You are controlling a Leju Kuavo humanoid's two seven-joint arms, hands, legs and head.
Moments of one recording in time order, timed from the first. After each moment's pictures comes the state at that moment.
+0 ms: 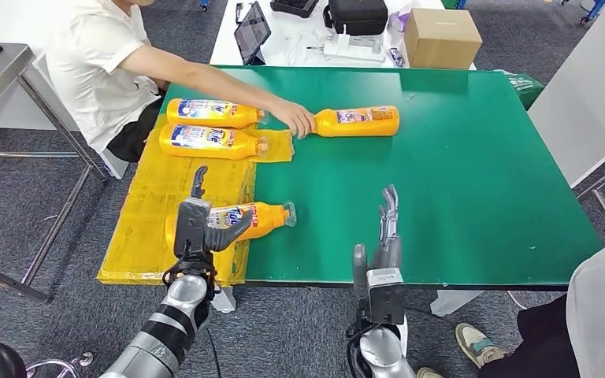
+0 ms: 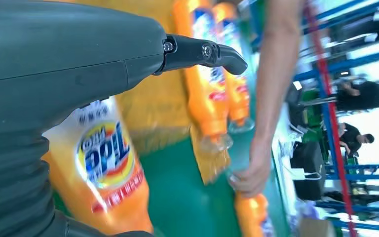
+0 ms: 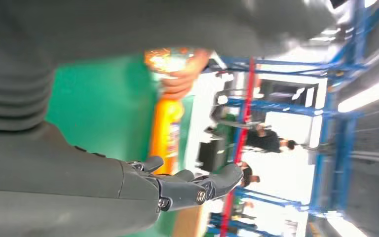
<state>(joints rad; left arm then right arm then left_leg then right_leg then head) -0.40 -0.21 -0.29 -0.92 -0.08 0.52 -0.44 -0.02 0.17 0.38 -1.44 0.14 -0.57 -0.70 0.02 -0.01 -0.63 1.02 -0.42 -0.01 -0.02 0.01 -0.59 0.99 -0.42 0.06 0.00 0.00</state>
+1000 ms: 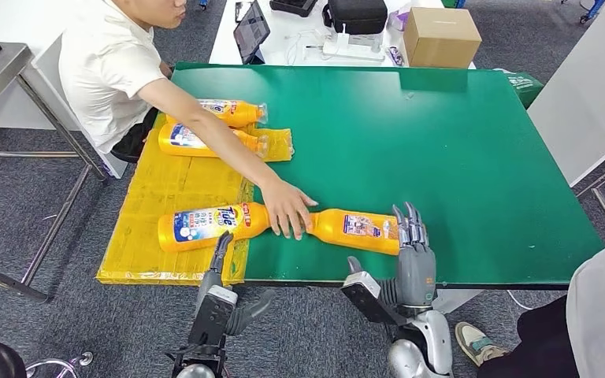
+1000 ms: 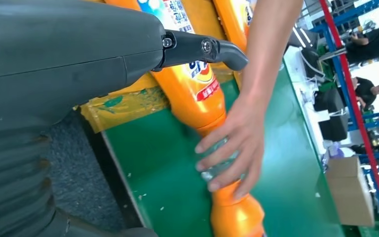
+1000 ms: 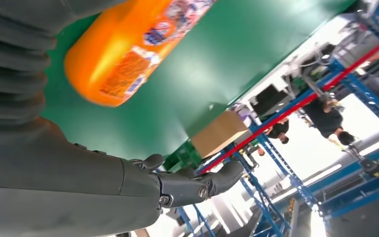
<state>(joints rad) 0.02 -0.16 -0.48 -1.28 -0.27 0.57 -0.37 0.01 0.04 0.23 -1.37 0.90 -0.69 -0.35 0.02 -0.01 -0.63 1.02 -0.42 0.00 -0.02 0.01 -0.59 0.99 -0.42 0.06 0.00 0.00</state>
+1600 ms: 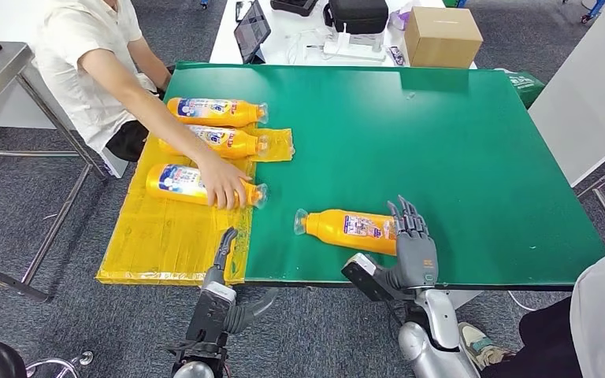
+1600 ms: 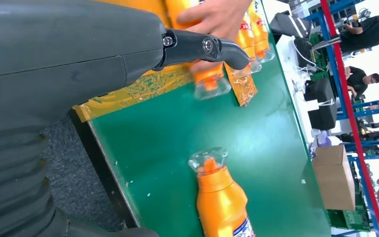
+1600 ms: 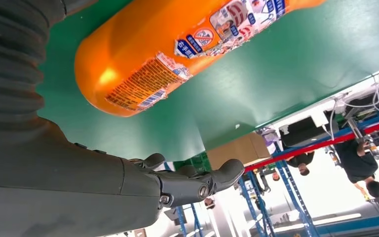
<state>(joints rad) 0.02 -0.17 -0.48 -1.33 -0.25 0.51 -0.37 -0.11 -0.03 0.24 -1.21 1.04 -0.57 -0.20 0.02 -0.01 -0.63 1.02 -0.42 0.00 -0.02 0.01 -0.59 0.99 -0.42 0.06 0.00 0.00</state>
